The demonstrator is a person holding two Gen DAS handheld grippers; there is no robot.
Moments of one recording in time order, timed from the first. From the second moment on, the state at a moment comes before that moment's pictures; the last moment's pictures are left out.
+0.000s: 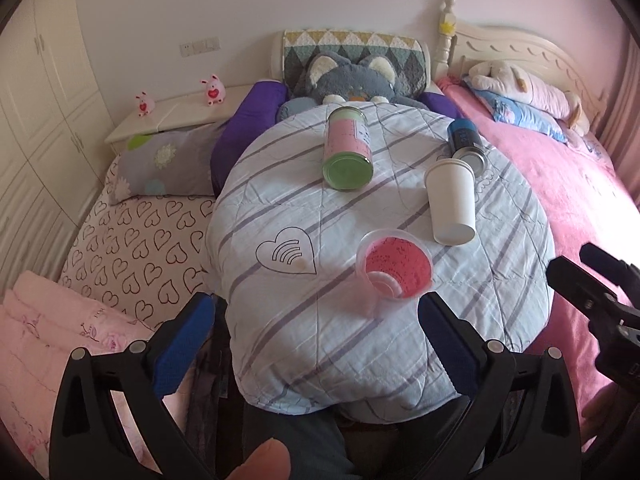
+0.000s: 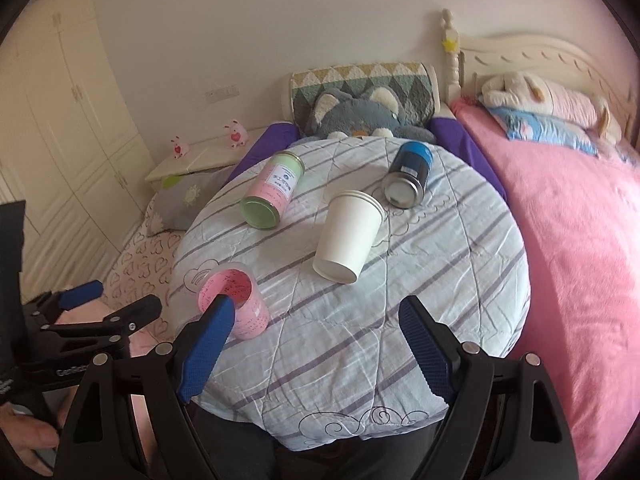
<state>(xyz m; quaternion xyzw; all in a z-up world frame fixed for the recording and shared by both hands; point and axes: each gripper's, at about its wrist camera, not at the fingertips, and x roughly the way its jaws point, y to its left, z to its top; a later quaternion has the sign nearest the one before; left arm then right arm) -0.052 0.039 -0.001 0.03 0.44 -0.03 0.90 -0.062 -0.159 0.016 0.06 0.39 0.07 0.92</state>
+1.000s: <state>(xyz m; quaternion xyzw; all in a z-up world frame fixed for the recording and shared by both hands) -0.067 0.035 0.004 0.05 0.44 -0.02 0.90 -0.064 -0.141 0.011 0.03 0.40 0.08 0.91</state>
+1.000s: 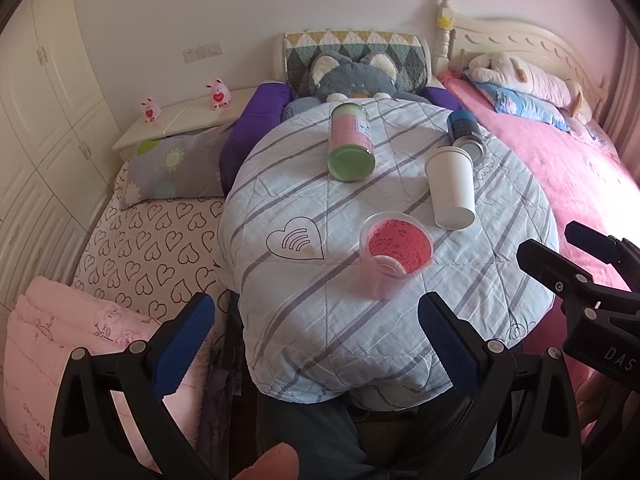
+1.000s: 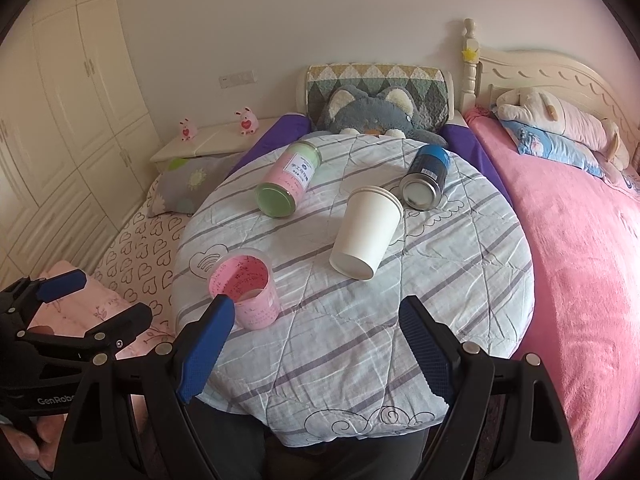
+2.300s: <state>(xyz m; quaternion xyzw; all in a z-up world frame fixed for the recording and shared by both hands) -0.078 0.019 0.019 0.06 0.42 -0.04 0.90 -0.066 -0.162 0.013 0.05 0.39 0.07 0.92</state>
